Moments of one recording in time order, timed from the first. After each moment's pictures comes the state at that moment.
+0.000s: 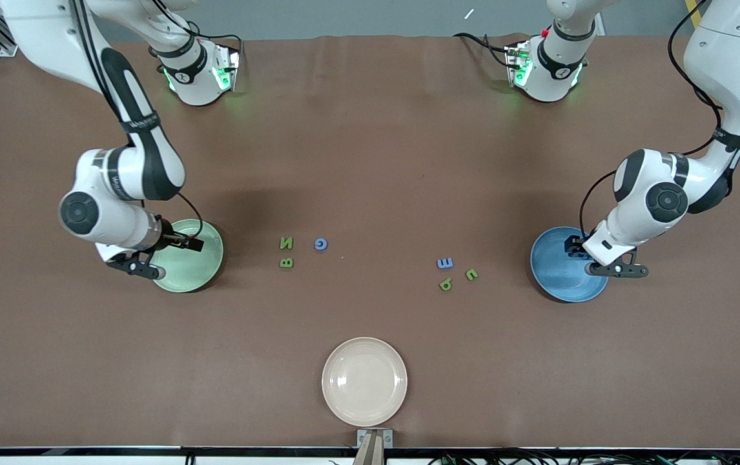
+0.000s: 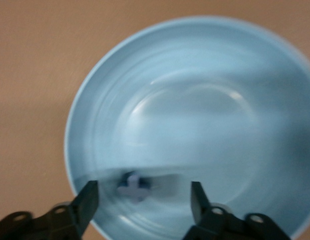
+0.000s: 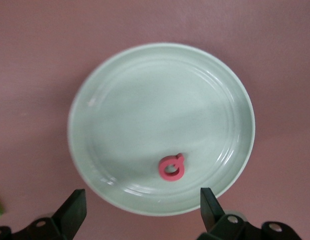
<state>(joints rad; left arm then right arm) 0.47 0.46 -0.48 -2.15 0.45 2.52 -0.23 0.21 0.34 -0.12 -2.01 0.11 2.16 0.29</state>
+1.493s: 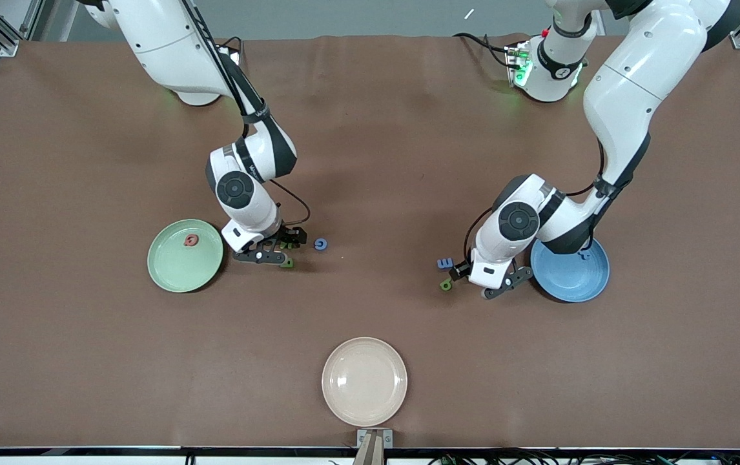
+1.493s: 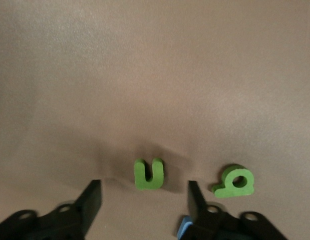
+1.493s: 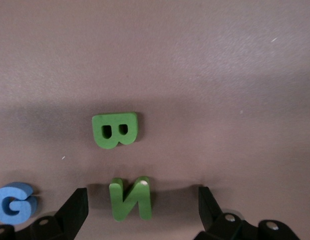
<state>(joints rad) 0.05 0.73 -0.52 -1.80 0.46 2.41 -1.20 0.60 0.55 -0.09 -2.05 0.14 2.59 0.50</state>
